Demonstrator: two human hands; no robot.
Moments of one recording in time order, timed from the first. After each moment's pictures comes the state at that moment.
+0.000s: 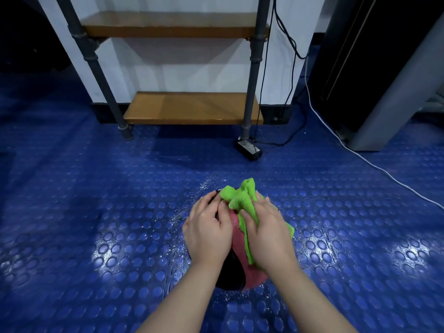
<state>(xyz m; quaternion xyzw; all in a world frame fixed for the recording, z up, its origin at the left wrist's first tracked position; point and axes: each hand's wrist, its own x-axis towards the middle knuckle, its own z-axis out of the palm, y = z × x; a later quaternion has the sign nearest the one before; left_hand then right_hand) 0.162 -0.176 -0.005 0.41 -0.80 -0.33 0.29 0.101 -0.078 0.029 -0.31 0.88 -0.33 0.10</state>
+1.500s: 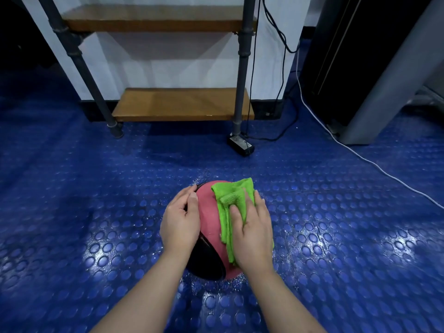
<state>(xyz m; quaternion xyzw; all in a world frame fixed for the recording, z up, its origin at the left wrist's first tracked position) 0.173 -0.213 -0.019 0.41 -0.72 -0.47 0.30 0.114 -0.082 0.000 -0.25 0.88 -0.40 0.07</state>
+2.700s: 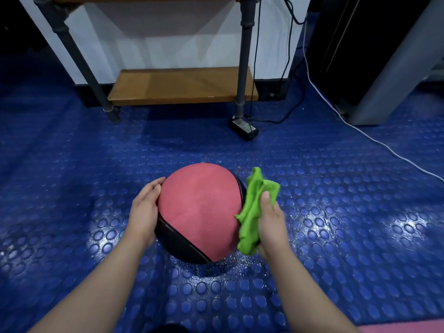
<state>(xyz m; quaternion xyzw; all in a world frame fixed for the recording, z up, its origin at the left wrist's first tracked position) 0.215 -0.264 -0.007 0.45 -0.55 -0.66 0.24 0.090 -0.076 -0.027 0.04 0.66 -0.71 0.26</state>
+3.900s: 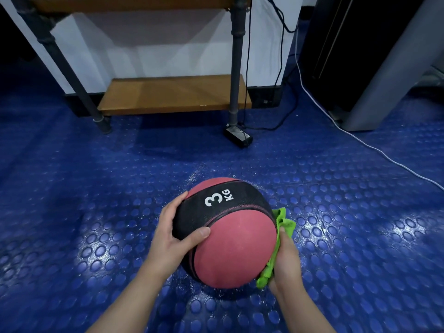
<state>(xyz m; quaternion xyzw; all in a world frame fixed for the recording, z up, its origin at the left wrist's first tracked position) 0.214 -0.217 -0.030 0.27 -0.71 -0.63 0.18 0.091 -0.035 -0.060 0.20 0.59 -0.73 0.29</state>
